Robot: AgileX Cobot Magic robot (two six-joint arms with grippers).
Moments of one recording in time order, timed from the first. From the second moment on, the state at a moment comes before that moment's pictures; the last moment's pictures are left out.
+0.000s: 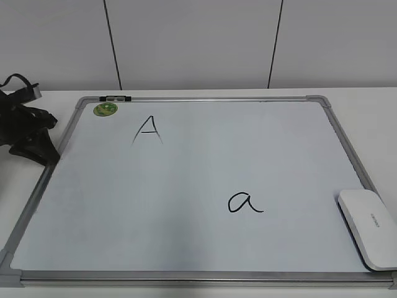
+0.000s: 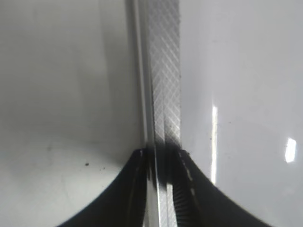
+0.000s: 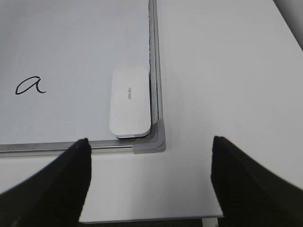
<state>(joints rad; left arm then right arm) 0.13 2.29 -1.66 -0.50 1.08 0.40 0.00 -0.02 -0.49 -0.02 1.14 0.03</state>
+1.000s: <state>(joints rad) 0.13 2.29 -1.67 -0.49 1.09 0.40 0.00 0.44 -0.71 0.07 0.88 0.00</state>
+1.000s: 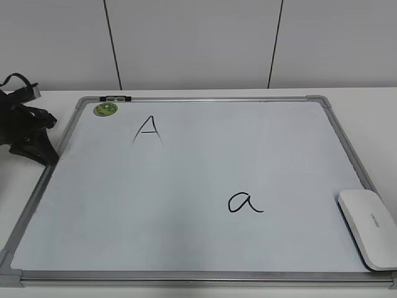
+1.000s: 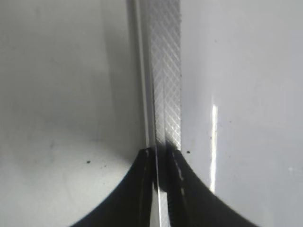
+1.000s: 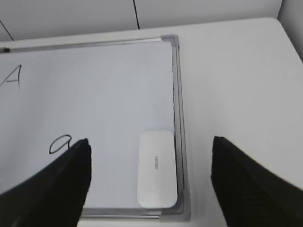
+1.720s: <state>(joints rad) 0.13 2.29 -1.67 -0.49 1.09 0.40 0.00 1.24 -0.78 0.12 0.92 -0.09</state>
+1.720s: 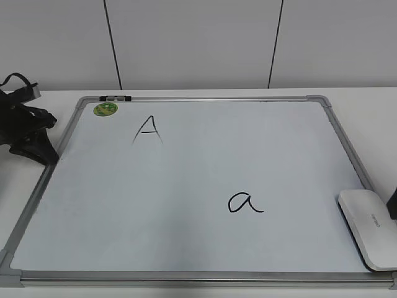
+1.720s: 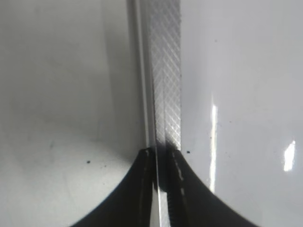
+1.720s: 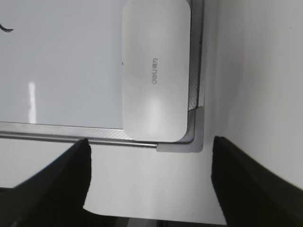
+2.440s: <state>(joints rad) 0.13 2.29 -1.67 -0.49 1.09 0.40 0.00 1.64 -0.87 0.13 0.75 -0.12</state>
